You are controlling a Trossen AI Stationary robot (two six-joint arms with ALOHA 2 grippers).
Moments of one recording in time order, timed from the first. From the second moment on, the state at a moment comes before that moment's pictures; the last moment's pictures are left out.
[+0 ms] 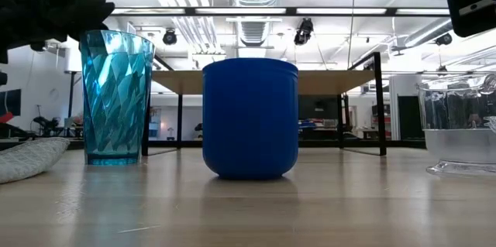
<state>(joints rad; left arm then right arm) 0.15 0.04 0.00 0.17 0.30 -0.15 0.71 0.27 0.01 0.34 0.05 0.12</state>
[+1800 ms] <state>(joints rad) 0.15 0.89 1.09 -0.25 0.32 -0.07 0.71 0.59 0.91 0.22 0.42 -0.34</state>
